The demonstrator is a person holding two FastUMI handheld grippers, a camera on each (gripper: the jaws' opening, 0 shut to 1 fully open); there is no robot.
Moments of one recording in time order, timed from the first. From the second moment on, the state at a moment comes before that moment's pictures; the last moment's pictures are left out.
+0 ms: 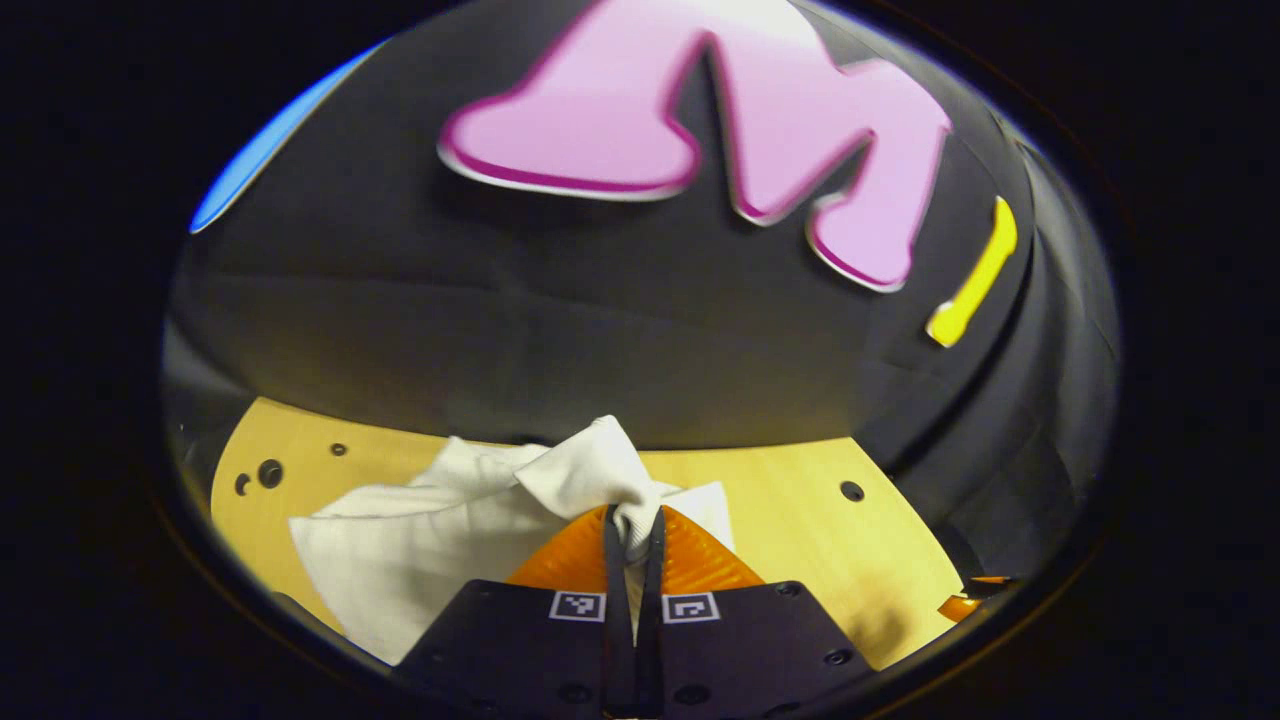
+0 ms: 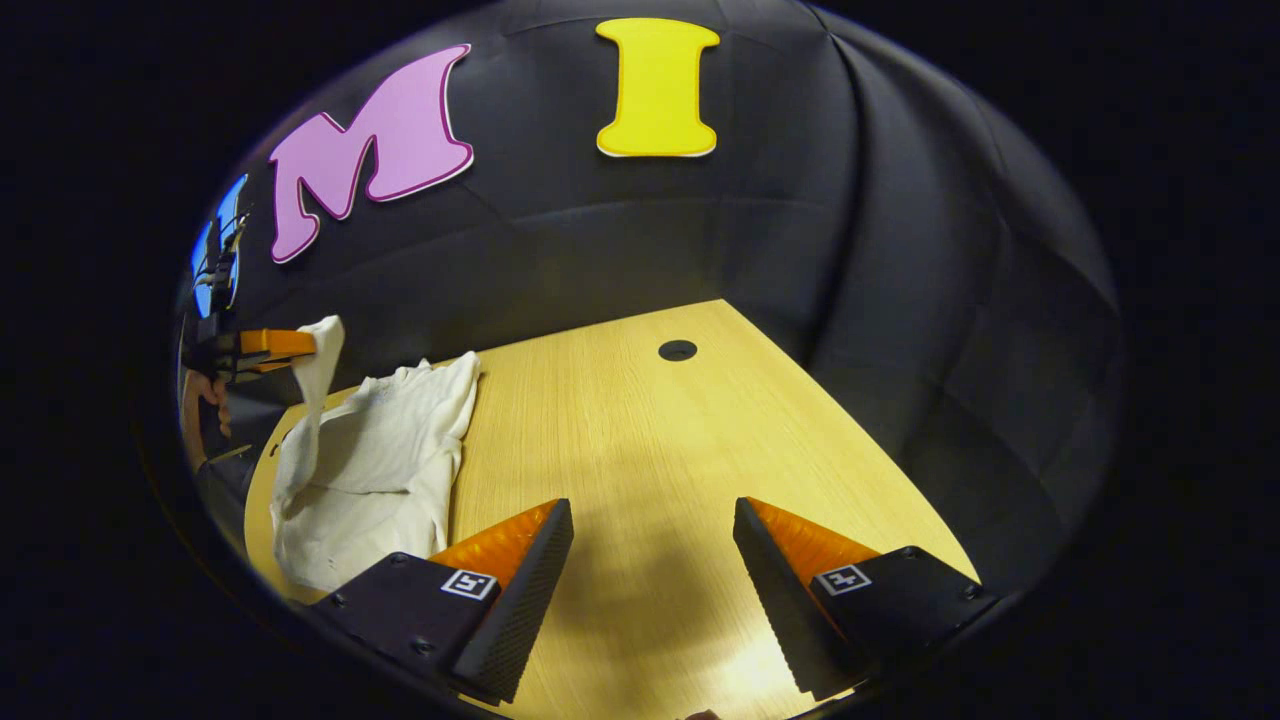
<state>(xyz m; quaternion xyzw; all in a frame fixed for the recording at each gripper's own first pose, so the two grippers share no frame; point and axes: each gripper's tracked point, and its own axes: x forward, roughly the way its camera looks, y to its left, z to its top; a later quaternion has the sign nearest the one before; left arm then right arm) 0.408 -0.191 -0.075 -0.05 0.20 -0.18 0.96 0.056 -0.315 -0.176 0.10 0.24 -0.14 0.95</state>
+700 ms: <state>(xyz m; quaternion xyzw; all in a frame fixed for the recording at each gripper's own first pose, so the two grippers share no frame) 0.386 -0.235 -0.106 -0.01 0.21 -0.22 0.95 0.051 -0.274 -0.188 0.13 0.25 -0.13 0.95</state>
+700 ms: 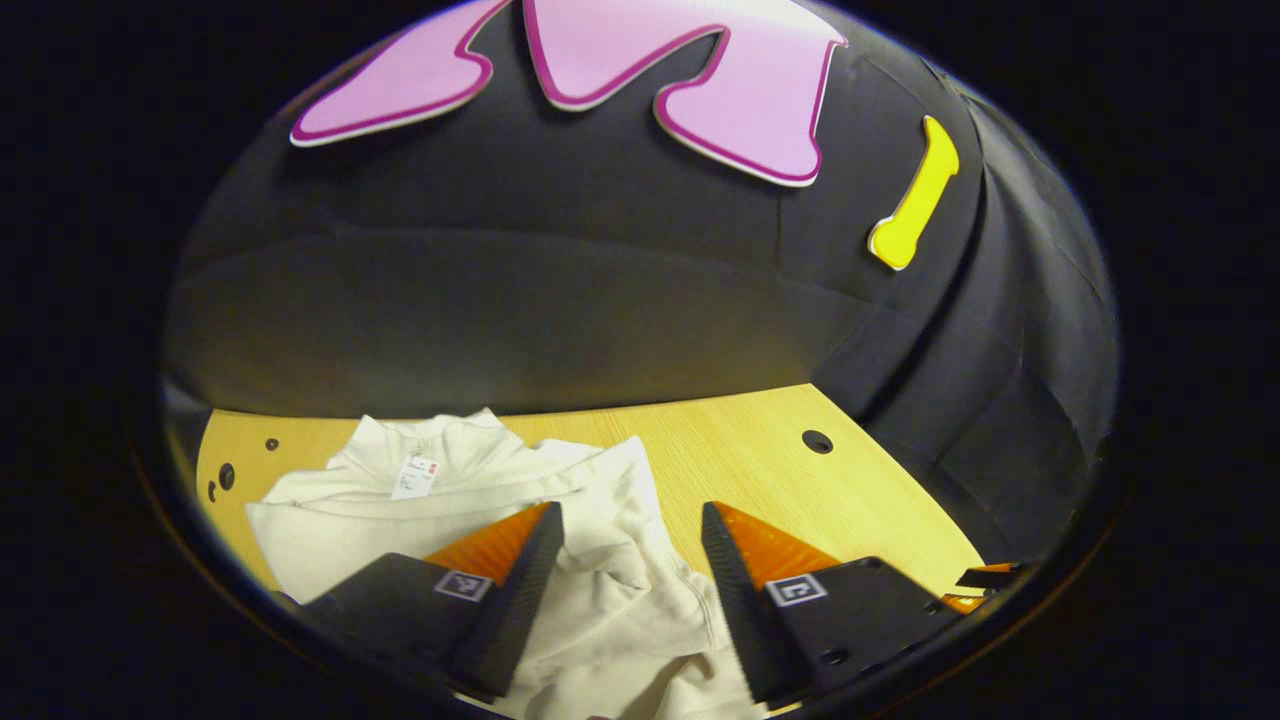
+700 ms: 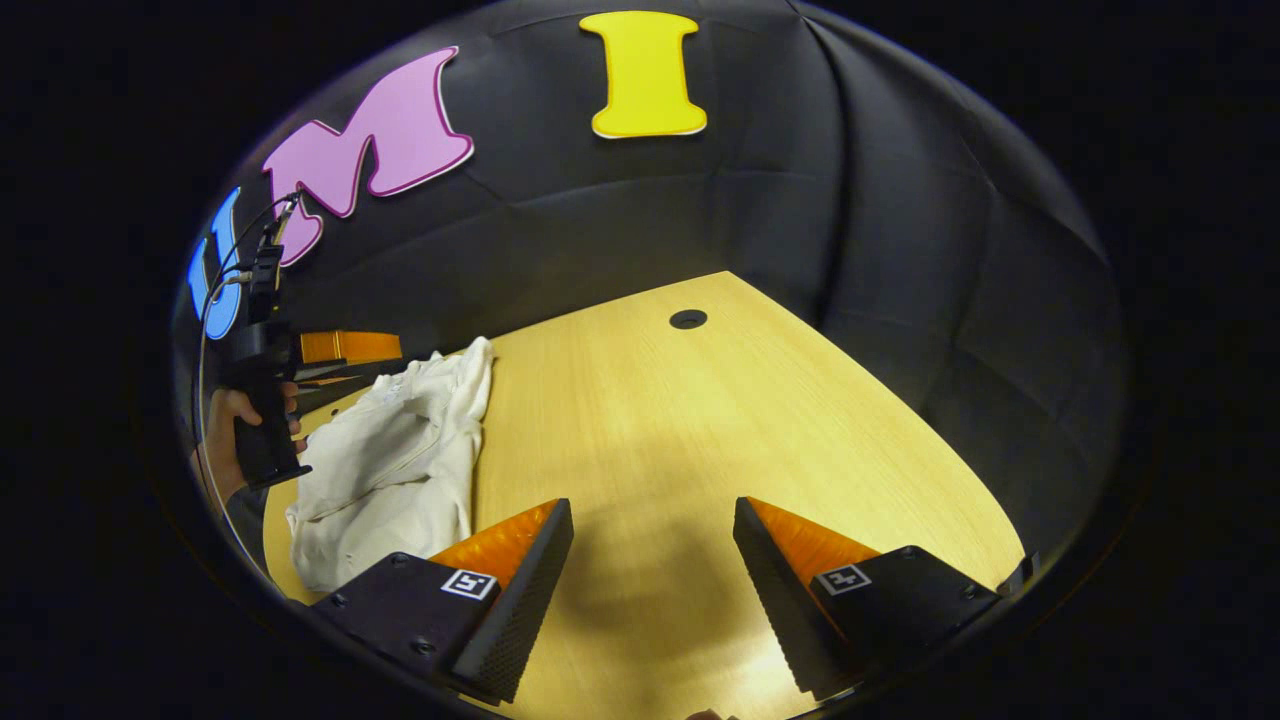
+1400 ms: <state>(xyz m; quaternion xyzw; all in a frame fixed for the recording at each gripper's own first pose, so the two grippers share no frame) 0.249 0.020 -0.154 0.00 0.23 -0.05 0.97 0.084 -0.140 -0.197 0.10 0.27 -0.04 0.96</state>
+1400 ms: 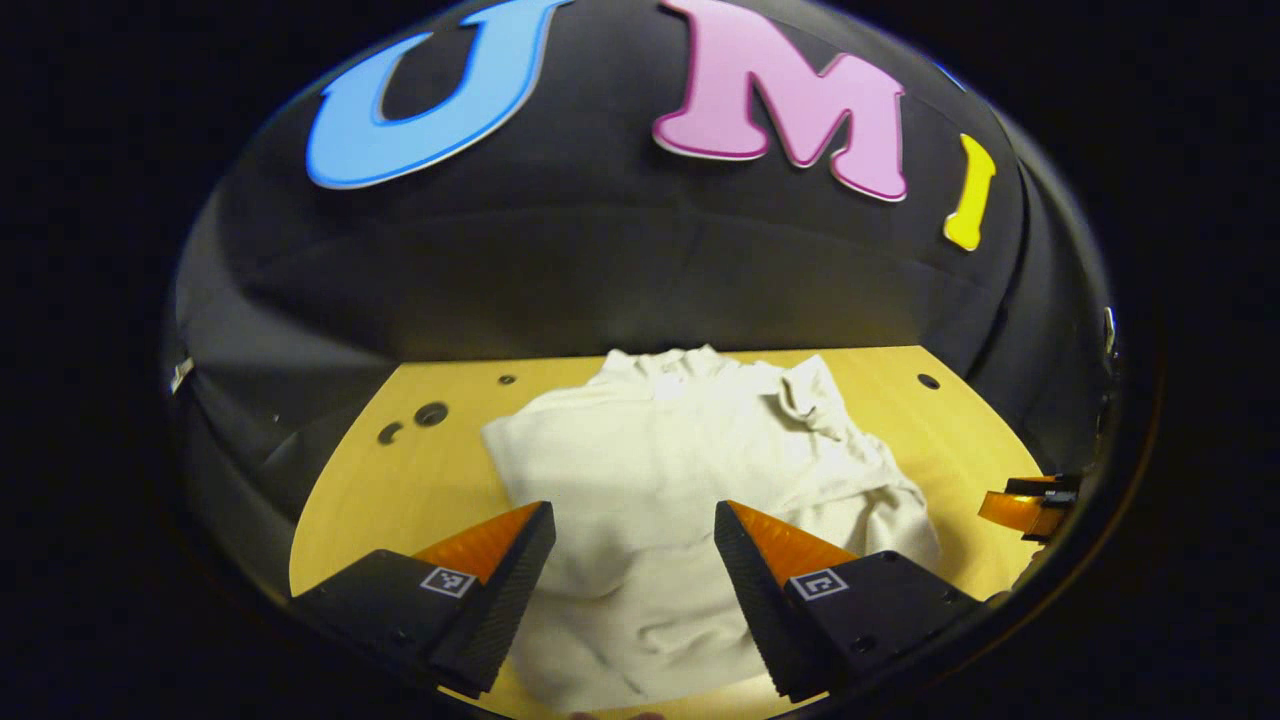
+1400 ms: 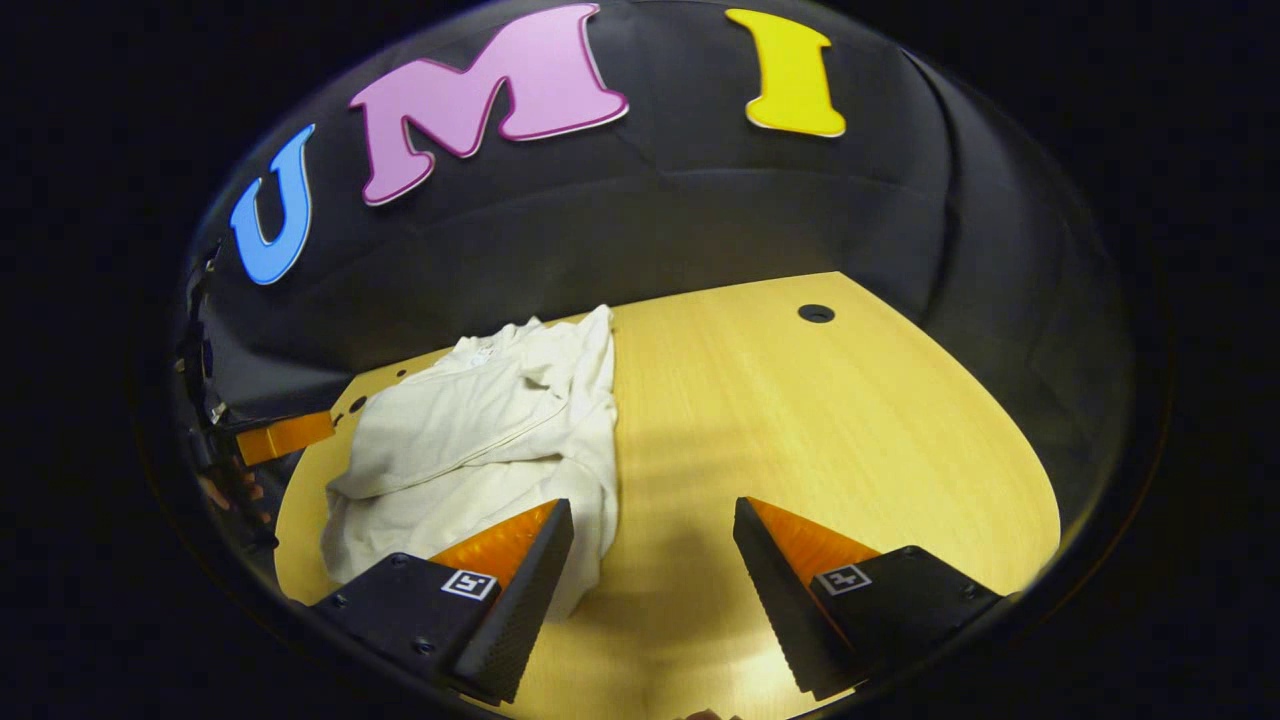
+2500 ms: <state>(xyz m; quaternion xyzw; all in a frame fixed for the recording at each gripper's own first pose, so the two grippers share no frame) 0.172 0.062 -0.290 -0.02 0.33 0.04 0.94 0.108 -0.070 -0.280 0.07 0.33 -0.05 0.94</state>
